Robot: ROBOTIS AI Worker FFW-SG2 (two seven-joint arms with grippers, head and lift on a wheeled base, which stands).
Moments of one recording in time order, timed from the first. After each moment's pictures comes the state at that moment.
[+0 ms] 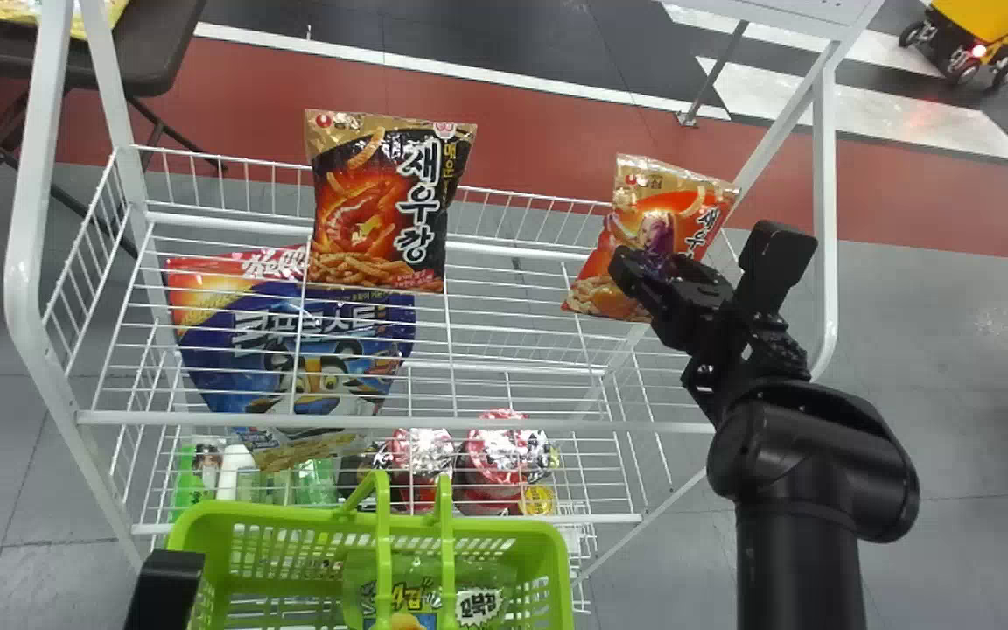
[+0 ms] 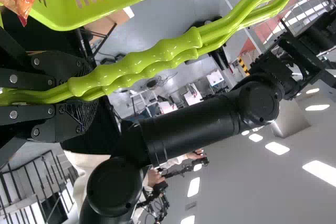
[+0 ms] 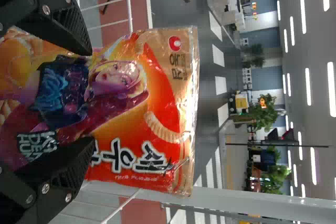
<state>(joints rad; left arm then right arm) 0.55 0.15 -0.23 -2.26 0.34 1.17 -1.05 -0.05 -0.02 -0.38 -1.67 0.02 0.51 0.33</state>
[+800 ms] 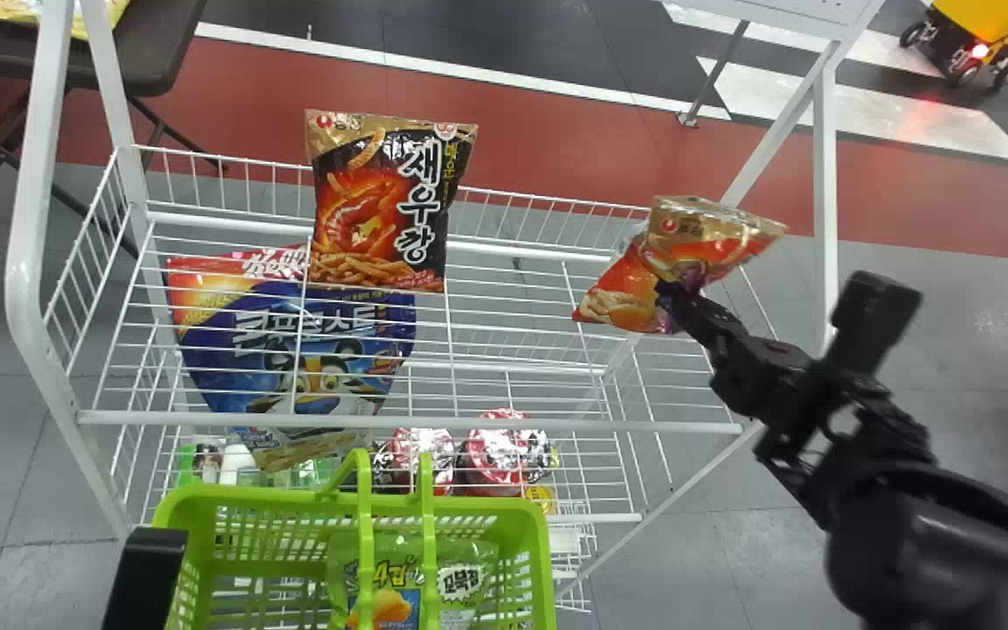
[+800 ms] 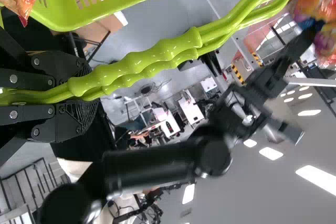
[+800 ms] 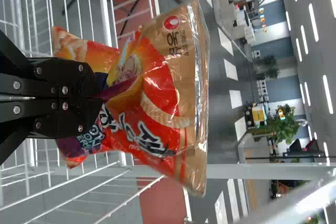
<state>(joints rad) 0.52 0.14 -0.21 -2.25 0.35 1.17 -1.04 0.28 -0.03 -0.51 -2.18 -0.22 0.79 0.42</state>
